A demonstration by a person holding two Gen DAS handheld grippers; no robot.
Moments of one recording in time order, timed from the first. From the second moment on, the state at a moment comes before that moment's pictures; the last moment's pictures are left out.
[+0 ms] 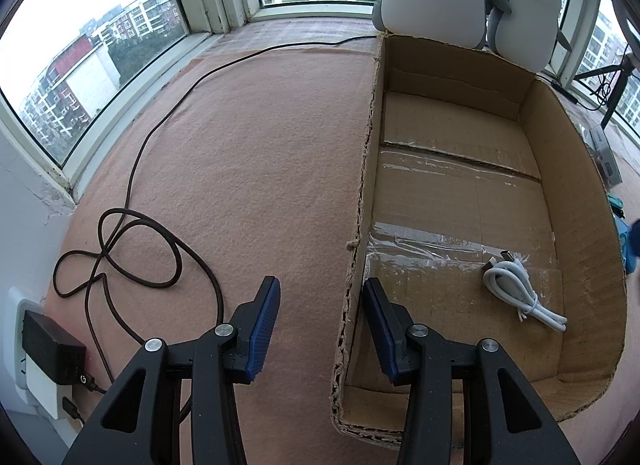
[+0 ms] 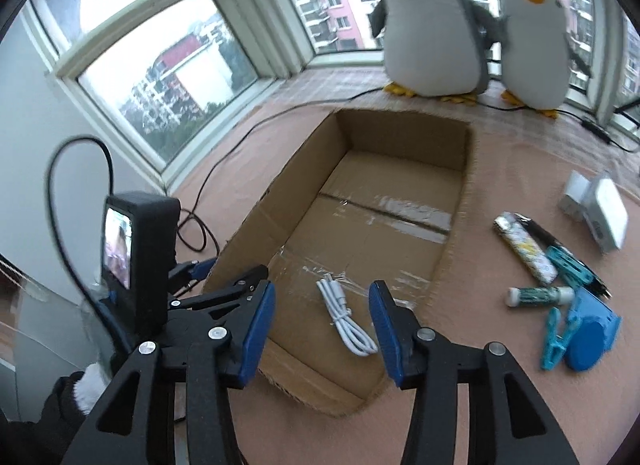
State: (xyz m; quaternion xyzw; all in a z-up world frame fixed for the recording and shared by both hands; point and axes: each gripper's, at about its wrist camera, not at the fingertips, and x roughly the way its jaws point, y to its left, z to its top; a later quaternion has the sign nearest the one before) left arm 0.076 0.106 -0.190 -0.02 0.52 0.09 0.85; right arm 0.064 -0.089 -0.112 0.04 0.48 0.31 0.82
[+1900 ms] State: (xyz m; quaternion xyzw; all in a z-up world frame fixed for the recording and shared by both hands) left arm 0.076 0.106 -0.191 -0.02 0.52 0.09 0.85; right arm 0.107 -0.212 -0.193 0.04 0.55 0.08 0.83
